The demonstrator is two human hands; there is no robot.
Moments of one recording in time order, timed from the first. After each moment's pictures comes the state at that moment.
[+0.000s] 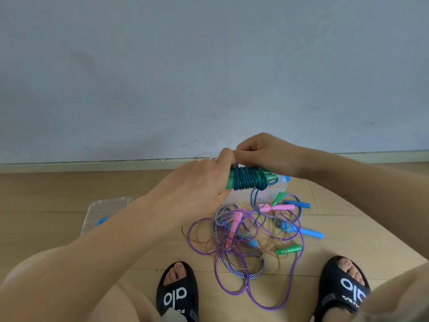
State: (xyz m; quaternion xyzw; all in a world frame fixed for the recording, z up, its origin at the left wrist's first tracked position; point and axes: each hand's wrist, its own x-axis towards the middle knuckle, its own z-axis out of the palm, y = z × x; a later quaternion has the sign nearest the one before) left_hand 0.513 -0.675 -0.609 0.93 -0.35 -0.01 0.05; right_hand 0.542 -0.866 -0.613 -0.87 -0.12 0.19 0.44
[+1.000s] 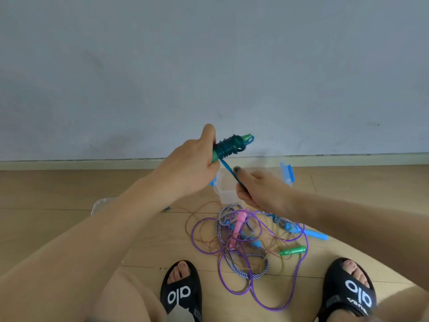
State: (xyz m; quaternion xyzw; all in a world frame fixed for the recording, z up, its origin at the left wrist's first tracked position) left_hand 0.551 -0.659 -0.614 0.96 -0.22 -0.03 0.17; right_hand 0.505 -0.830 -0.654 -0.86 0.01 0.23 0.46
